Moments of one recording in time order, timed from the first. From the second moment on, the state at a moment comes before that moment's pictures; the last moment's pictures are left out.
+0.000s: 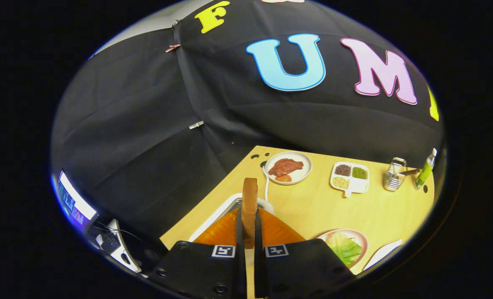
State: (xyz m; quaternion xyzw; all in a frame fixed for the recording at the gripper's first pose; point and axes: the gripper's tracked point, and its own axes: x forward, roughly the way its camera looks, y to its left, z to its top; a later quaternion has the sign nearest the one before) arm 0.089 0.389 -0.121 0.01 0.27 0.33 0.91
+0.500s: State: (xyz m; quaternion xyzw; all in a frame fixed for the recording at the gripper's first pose) arm 0.120 0.268 -0.178 0.05 0.33 0.21 0.92
